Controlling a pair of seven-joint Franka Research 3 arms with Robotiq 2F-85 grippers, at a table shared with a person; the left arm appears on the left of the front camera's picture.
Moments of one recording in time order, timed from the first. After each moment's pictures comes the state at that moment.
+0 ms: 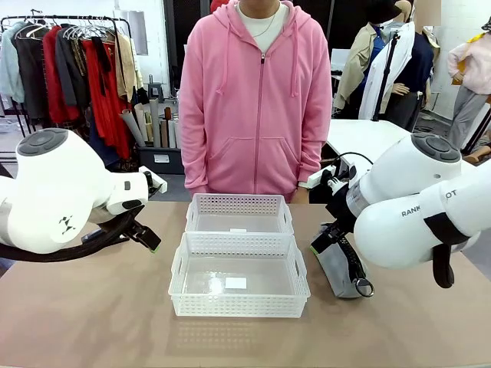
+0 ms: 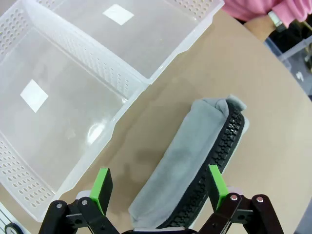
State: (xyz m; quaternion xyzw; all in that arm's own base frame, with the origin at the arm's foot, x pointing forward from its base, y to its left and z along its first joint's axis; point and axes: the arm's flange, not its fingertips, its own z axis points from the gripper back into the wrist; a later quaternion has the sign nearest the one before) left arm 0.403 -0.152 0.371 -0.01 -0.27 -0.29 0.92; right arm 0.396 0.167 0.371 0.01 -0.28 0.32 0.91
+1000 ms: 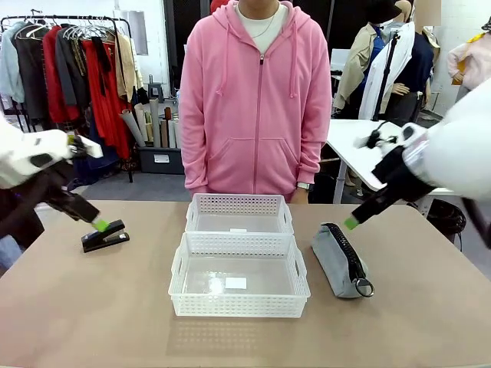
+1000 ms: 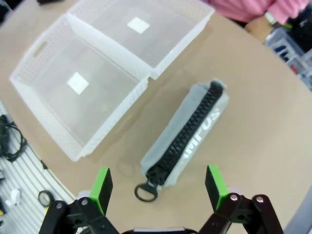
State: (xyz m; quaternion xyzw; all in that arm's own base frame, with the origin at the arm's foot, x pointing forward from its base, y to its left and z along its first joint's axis) left arm 0.374 -0.014 0.456 -0.14 -0.25 -0.30 0.91; right arm 0.364 0.081 0.473 0.11 -0.26 0.32 0.91
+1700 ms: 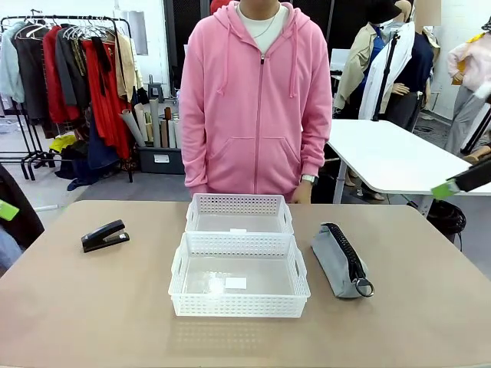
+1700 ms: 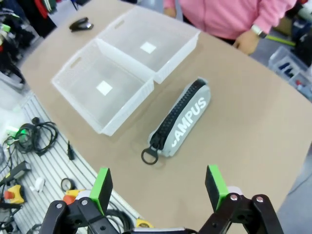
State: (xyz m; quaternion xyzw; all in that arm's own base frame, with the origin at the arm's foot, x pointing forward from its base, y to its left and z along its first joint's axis) left arm 0.306 0.095 0.500 -0.17 -0.28 -0.30 0.89; right arm 0.291 -0.032 0.546 0.19 -0.32 0.30 0.88
